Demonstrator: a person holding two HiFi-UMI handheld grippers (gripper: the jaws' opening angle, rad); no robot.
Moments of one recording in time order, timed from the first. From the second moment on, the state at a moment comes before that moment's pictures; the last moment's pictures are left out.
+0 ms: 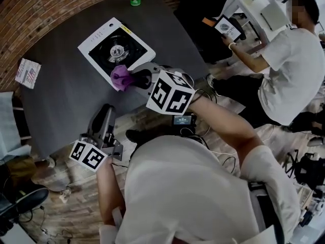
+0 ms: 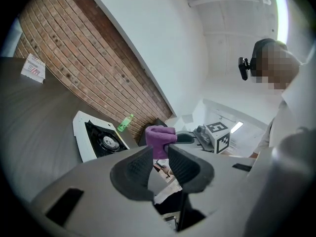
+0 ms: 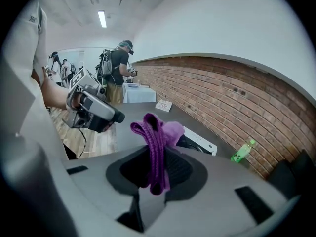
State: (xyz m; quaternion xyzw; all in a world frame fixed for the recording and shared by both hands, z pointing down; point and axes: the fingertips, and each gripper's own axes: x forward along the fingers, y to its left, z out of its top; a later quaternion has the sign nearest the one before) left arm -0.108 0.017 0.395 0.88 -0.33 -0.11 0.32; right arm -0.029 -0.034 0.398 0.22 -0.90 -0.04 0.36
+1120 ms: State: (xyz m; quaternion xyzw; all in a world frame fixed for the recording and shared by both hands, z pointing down) left arm 0.008 0.146 0.330 0.88 -0.38 -0.12 0.25; right arm 0.113 0.080 0.358 0.24 -0.94 -0.01 0.25
